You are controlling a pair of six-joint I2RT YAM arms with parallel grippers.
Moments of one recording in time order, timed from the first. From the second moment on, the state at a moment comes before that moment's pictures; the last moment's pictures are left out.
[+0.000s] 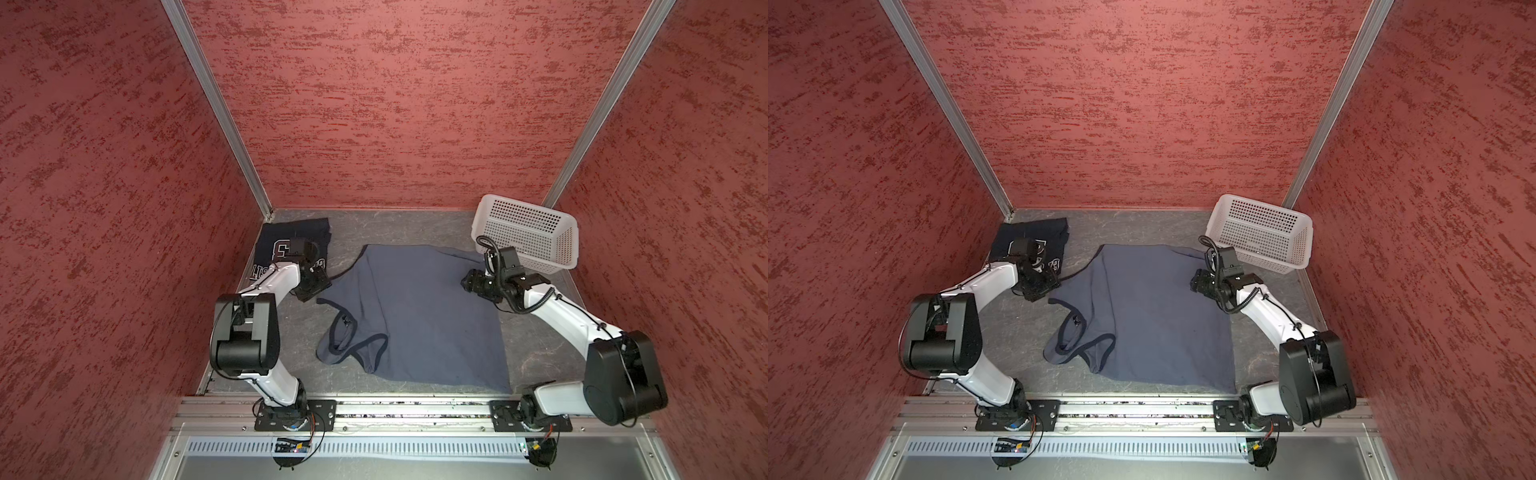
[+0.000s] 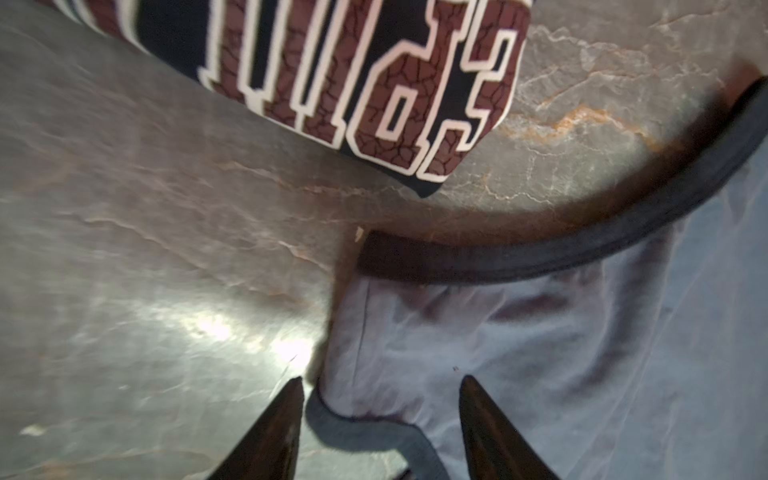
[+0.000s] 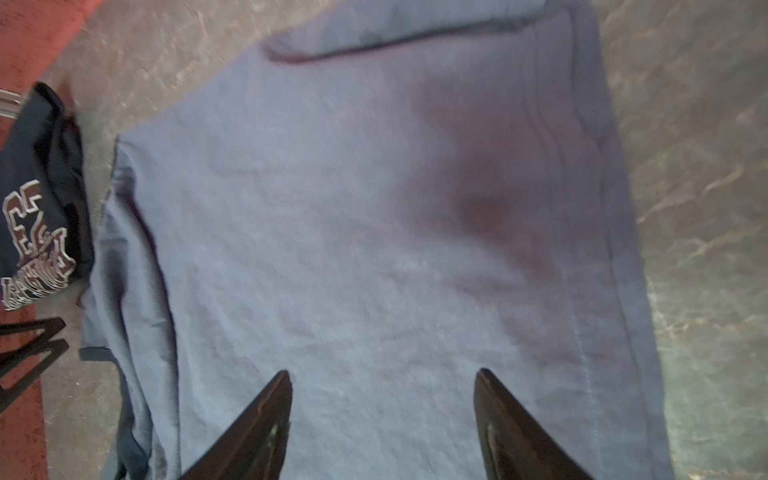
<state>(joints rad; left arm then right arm) 0.02 1.67 1.04 -0.62 0.12 -0.55 0.24 1.39 0.86 -0.43 -0.19 0.60</state>
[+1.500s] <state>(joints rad) -0.03 1.59 1.34 -0.80 -0.09 -0.45 0.26 1.40 0.76 -0.41 -0.09 0.65</state>
